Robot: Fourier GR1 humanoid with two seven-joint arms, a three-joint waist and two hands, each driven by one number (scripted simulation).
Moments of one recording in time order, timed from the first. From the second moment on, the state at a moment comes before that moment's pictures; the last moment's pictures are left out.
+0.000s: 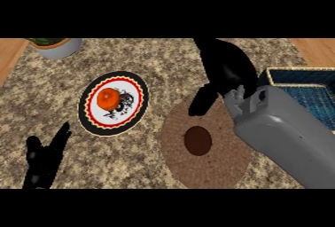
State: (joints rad) left arm 0.11 0.36 -0.10 -1.40 0.21 0.15 0.18; right arm -0.94 -0.39 0.56 -1.52 0.31 0.14 1.03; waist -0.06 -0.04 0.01
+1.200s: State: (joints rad) left arm 0.10 0.35 -0.10 -1.44 0.19 0.12 0.21; right arm -0.86 -0.61 0.59 -1.86 -0.04 0.25 1.20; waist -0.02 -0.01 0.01
